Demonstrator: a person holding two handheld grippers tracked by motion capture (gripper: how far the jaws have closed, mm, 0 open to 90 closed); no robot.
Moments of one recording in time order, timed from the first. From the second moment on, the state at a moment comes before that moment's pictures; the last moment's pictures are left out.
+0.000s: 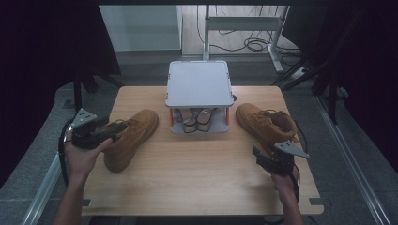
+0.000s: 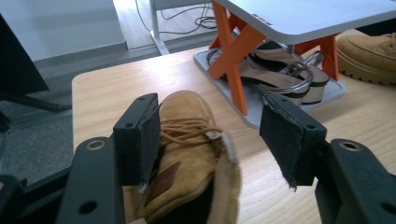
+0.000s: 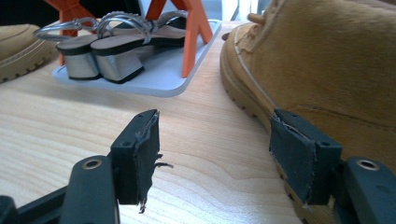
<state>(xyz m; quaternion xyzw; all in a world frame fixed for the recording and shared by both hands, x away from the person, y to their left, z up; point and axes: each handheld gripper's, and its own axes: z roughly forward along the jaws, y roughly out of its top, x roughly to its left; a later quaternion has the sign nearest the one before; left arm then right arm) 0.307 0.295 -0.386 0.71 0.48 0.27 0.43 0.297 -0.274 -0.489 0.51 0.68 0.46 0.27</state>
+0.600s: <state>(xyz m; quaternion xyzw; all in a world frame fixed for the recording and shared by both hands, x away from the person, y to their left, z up) 0.317 0.331 -0.396 0.72 0.52 0.25 0.39 0.296 -0.272 -0.489 0.51 0.68 0.45 0.28</state>
